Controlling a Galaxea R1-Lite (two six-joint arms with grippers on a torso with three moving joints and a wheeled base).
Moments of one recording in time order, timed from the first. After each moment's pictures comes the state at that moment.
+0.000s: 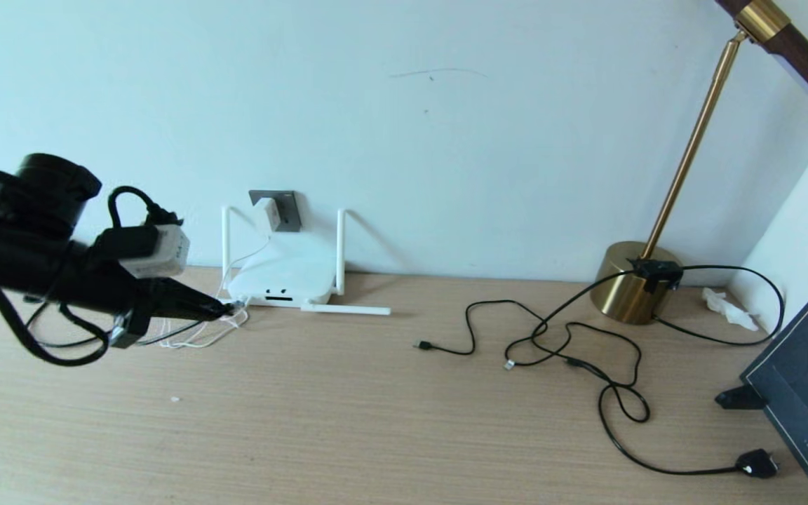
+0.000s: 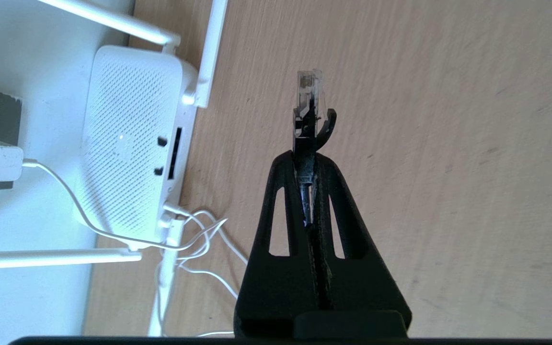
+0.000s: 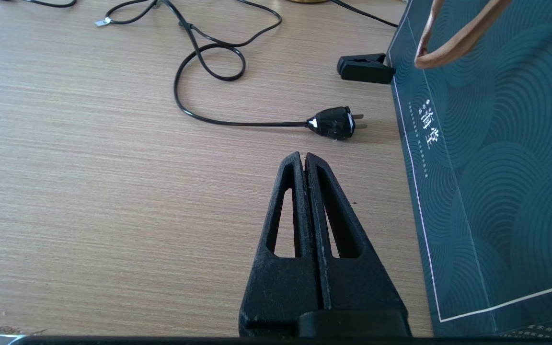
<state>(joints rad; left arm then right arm) 0.11 1.77 -1.50 0.72 -0.64 1.49 0.01 0.00 -0.09 0.23 -0.03 -0.05</state>
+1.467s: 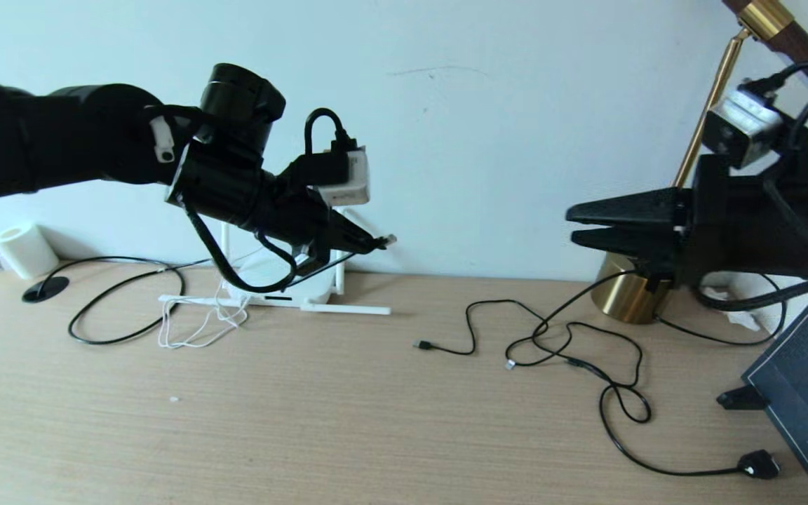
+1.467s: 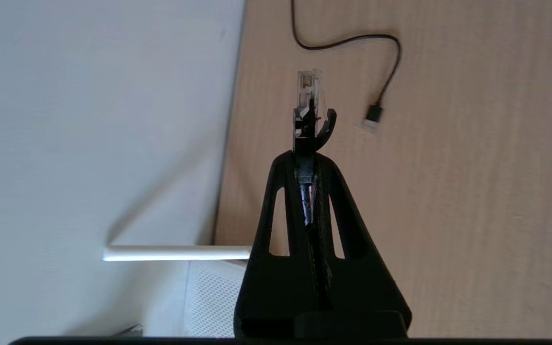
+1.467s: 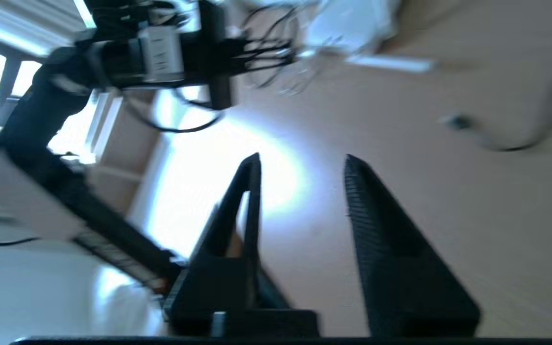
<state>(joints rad) -0.40 1.96 -1.93 0.59 -0.45 1.16 0.39 1.45 -1.13 -0.11 0.60 0.72</state>
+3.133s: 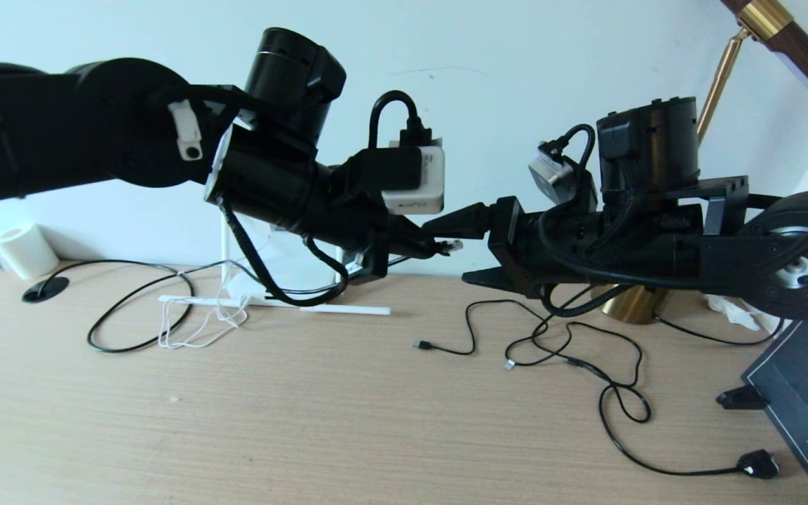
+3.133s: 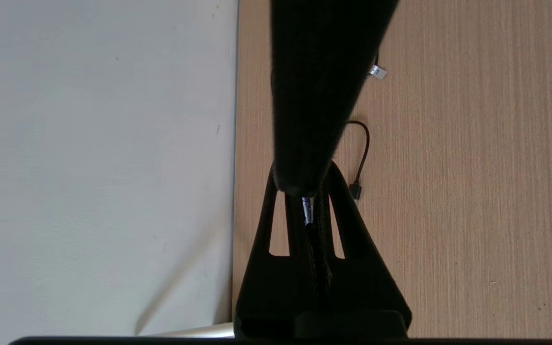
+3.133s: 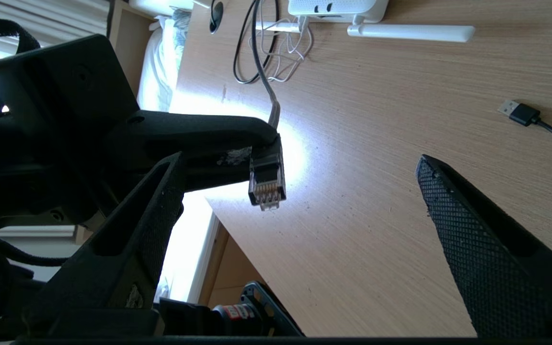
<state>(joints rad) -0.59 1.92 -1.92 0.56 -0.37 1.16 0.61 1.78 -1.35 -0.12 0.37 0.81</state>
